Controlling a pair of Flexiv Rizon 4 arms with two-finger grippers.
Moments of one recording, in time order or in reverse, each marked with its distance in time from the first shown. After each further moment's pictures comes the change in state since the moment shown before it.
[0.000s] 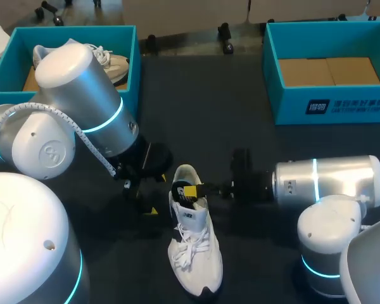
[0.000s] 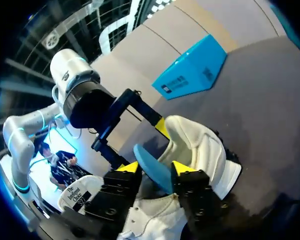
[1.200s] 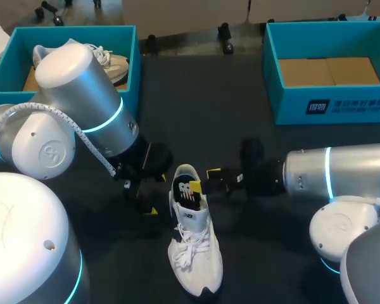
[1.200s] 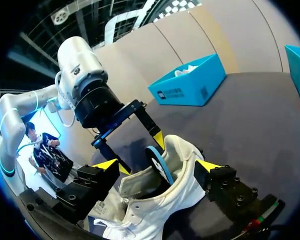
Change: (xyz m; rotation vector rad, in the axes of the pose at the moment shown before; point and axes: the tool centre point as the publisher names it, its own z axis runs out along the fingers) left arm 0.000 0.000 0.000 0.000 0.000 0.000; right arm 0.001 0.020 -0.034 0.015 -0.147 -0.172
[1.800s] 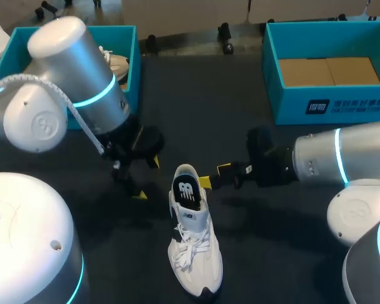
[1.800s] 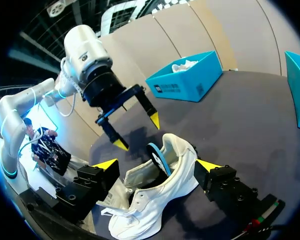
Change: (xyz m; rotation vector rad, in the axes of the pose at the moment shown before) left arm -0.022 0.012 -0.037 -0.012 0.045 0.090; right arm 0.002 0.008 -0.028 0.100 -0.038 -0.007
